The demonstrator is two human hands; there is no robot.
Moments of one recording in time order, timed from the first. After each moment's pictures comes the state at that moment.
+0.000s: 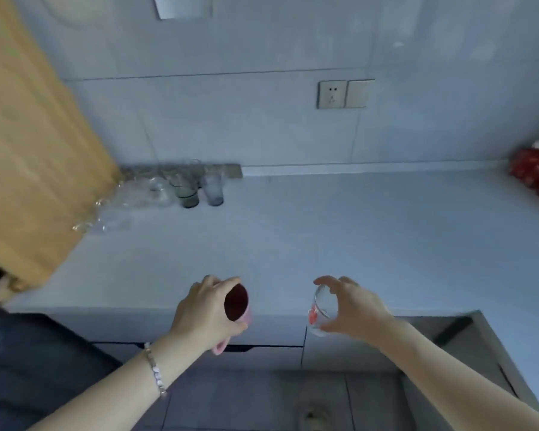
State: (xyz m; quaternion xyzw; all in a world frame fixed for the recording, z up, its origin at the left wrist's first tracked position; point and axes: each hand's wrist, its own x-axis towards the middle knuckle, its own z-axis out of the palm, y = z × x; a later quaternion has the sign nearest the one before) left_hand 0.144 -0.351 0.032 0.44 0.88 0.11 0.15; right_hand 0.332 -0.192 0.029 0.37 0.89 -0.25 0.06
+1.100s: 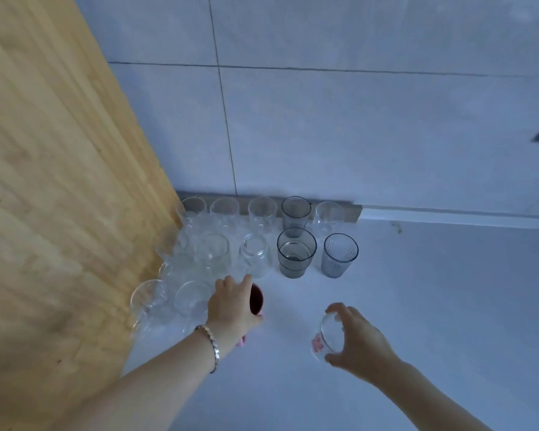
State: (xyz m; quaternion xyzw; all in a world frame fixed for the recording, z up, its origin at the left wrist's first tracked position) left_hand -0.343 -0.246 -0.044 0.39 0.90 0.04 0.19; right_hand -0.147 -0.144 -0.032 0.39 0.87 -0.29 0.09
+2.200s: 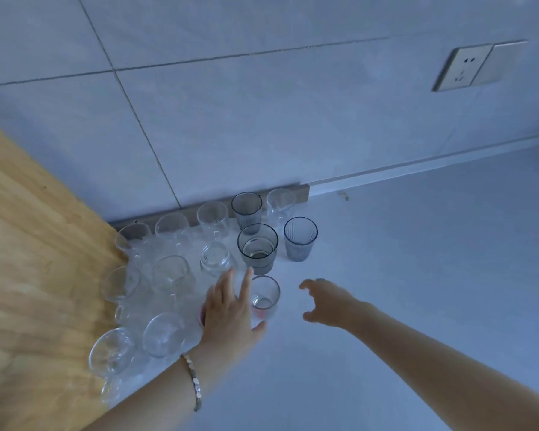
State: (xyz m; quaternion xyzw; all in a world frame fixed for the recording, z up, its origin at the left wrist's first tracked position) left_hand -0.343 -0.231 -0.059 0.59 0.81 0.00 0.07; right_hand -0.182 -0.120 -0.054 0.47 0.81 -0.30 0.18
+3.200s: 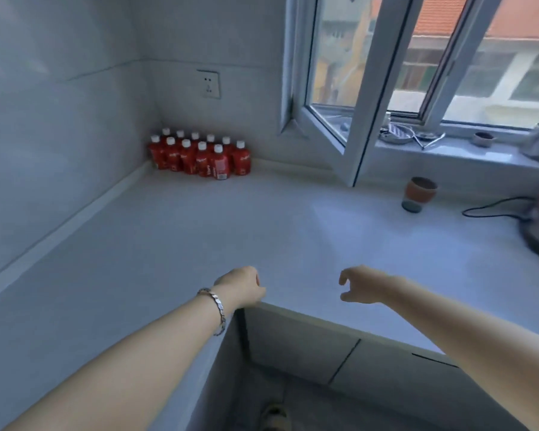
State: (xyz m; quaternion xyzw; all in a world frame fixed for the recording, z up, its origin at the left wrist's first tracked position) left_hand 0.444 0.011 0.013 0.85 0.45 -0.14 0.26; right_hand 0.635 -0.123 0.025 0.83 0.46 -0.27 0.13
